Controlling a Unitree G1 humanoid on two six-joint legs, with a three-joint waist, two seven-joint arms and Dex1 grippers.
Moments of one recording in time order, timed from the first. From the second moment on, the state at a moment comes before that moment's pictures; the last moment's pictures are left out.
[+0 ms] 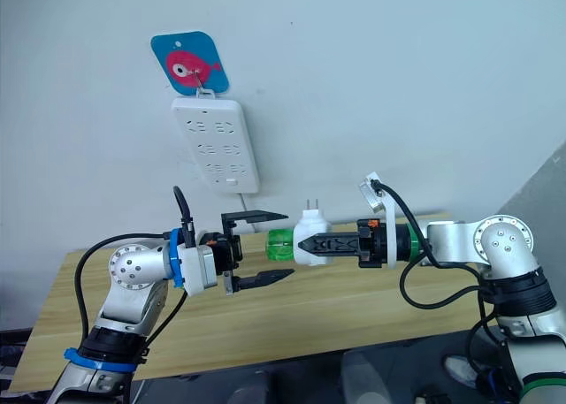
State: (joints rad) left arm -0.30 0.53 -0.09 -0.03 -0.25 -0.60 -1.17; right arm -0.60 -0.71 0.13 -0.11 1.86 1.24 0.15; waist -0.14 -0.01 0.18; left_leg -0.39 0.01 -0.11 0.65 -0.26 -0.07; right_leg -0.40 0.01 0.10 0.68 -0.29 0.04
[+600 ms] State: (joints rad) left arm -0.33 0.75 -0.15 -0.23 -0.53 0.05 -1.16; right arm -0.65 -0.70 0.14 -0.20 1.68 1.25 0.23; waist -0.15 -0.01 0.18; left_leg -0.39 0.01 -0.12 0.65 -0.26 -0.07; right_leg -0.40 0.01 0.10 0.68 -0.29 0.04
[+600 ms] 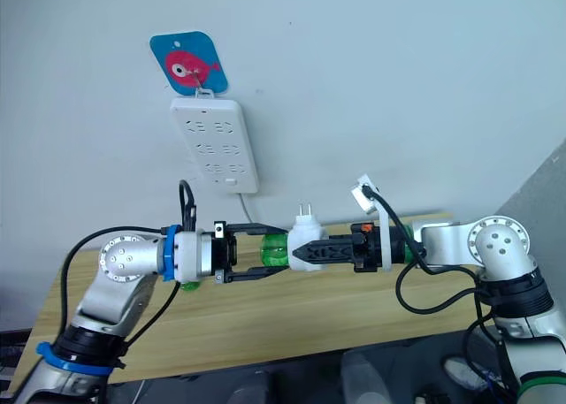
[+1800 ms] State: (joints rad) left arm -0.15 0.61 0.03 -0.18 -0.37 -0.35 -1.25; right arm -0.65 -0.70 0.05 -0.17 1.56 1.34 0.45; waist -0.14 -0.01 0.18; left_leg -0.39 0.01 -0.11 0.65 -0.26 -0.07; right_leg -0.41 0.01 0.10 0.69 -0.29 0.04
